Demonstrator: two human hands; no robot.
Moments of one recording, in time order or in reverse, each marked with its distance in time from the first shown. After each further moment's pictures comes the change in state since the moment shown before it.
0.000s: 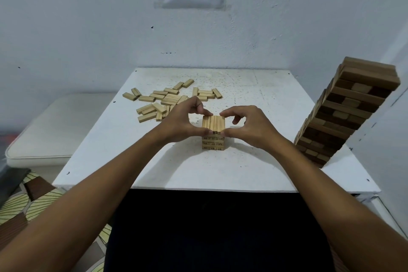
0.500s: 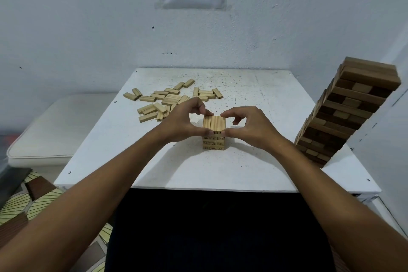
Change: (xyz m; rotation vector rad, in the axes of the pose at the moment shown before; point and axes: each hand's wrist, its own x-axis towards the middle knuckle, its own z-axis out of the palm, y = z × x) left_hand 0.001 0.002 0.000 0.012 -0.015 0.001; right_hand -0.001 -0.001 0.000 -0.003 -0.012 0.008
